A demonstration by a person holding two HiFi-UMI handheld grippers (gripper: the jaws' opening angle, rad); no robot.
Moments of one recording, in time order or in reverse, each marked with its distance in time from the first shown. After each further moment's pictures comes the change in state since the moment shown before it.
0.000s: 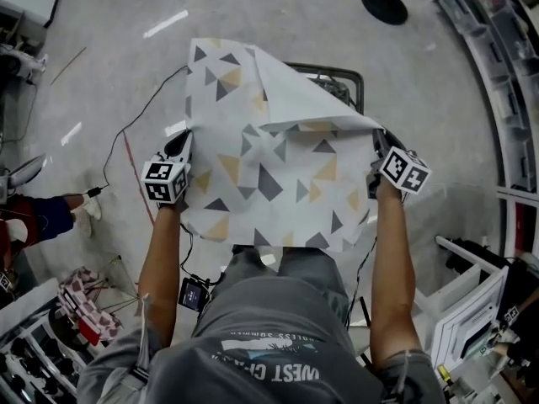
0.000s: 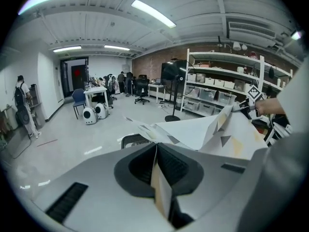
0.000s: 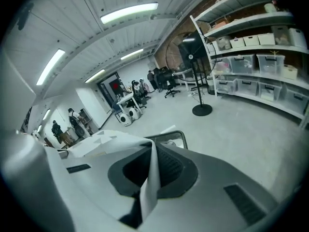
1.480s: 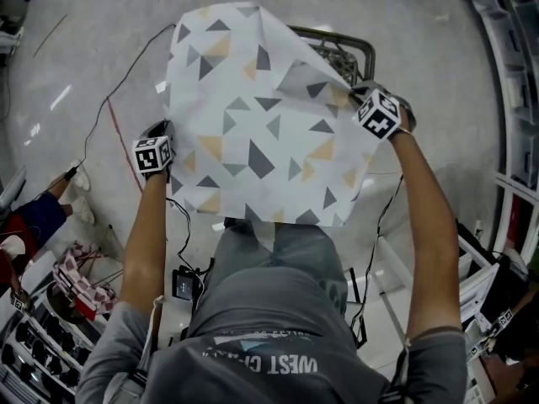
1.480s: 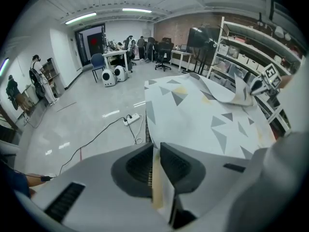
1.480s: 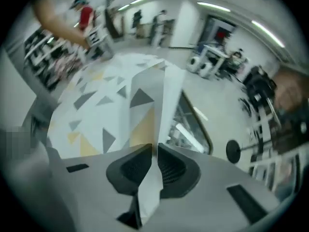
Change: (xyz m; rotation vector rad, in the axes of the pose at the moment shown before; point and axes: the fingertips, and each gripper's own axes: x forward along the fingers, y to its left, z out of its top) left arm 0.074 0.086 -0.190 -0.183 0.395 0.172; right arm 0.152 -0.004 -0.098 -1.275 0.686 0.299
